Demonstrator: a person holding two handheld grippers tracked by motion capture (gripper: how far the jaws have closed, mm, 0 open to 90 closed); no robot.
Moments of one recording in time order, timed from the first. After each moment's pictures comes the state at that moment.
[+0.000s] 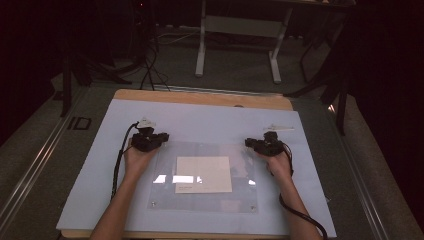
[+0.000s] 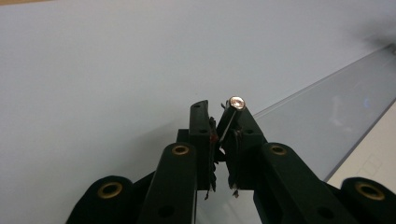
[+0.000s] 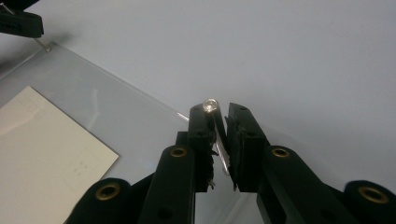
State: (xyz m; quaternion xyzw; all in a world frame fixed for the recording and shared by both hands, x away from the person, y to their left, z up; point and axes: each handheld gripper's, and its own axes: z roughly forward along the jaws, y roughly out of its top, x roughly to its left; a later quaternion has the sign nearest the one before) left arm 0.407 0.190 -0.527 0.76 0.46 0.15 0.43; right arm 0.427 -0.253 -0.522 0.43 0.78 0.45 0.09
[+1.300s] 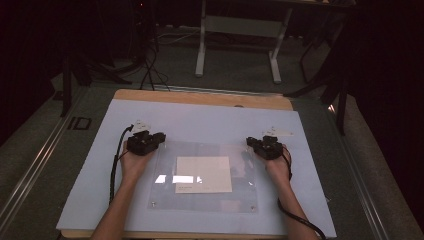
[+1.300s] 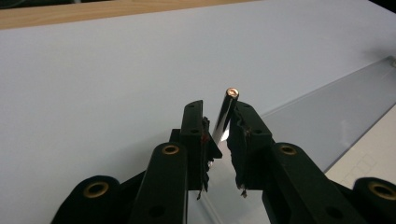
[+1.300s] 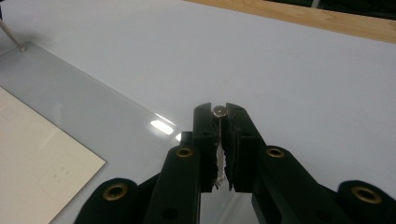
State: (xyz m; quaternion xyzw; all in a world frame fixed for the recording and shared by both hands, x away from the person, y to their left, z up) left arm 0.388 0.197 -0.523 0.74 0.46 0.18 0.46; right arm 0.411 -0.247 -0.520 0.41 0.77 0.45 0.18
